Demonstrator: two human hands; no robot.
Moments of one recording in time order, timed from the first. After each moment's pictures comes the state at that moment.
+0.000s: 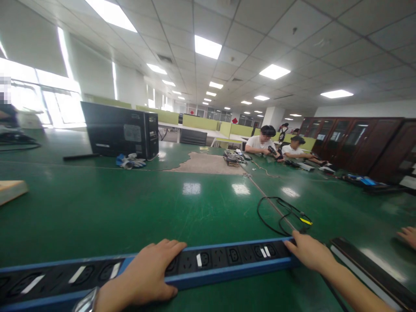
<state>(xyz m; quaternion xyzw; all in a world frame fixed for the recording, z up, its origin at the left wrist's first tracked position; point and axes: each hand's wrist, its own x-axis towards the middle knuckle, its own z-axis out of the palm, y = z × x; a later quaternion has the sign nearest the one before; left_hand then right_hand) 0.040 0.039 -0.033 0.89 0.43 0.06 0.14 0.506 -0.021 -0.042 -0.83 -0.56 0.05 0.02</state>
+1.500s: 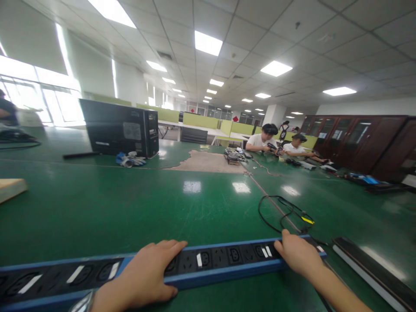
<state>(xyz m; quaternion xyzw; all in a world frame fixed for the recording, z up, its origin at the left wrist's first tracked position) 0.039 0.037 -0.032 0.89 0.44 0.05 0.14 0.451 -0.014 -0.044 -0.82 -0.57 0.02 -0.06</state>
